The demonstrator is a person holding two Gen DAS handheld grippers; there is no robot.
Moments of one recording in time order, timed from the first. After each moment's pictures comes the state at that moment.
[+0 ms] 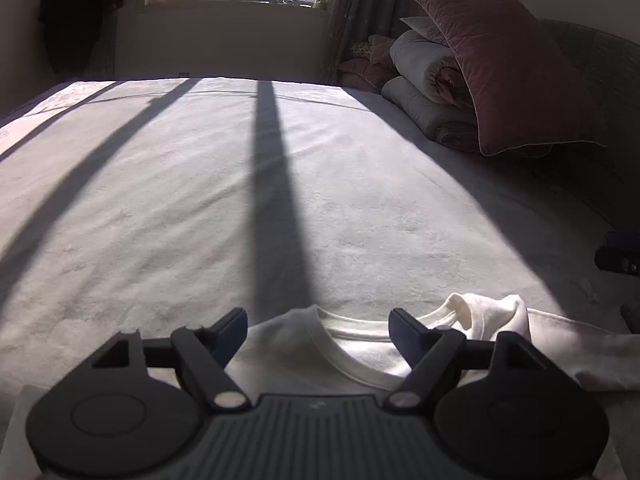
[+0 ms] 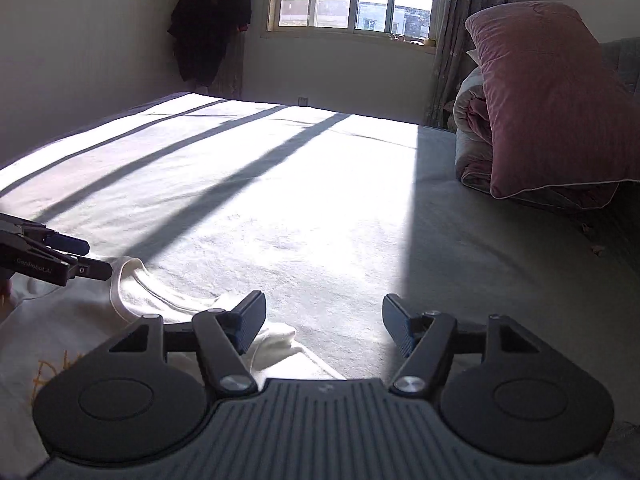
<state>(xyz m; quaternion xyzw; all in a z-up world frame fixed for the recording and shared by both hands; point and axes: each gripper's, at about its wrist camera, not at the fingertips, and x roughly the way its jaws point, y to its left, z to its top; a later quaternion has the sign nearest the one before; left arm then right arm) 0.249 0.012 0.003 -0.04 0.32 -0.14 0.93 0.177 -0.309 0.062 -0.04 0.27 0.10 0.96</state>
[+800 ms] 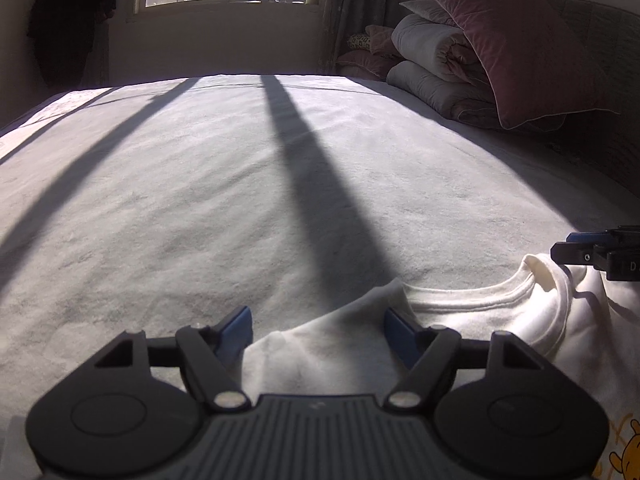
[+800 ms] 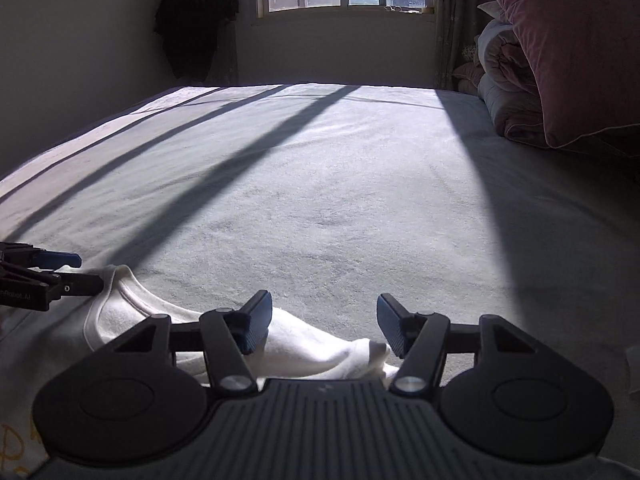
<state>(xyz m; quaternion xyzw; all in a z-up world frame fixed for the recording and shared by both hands) 0.274 0.026 -0.048 0.02 0.32 -0.15 0.94 0.250 -0.273 -0.019 0.00 0.30 0.09 0.95</state>
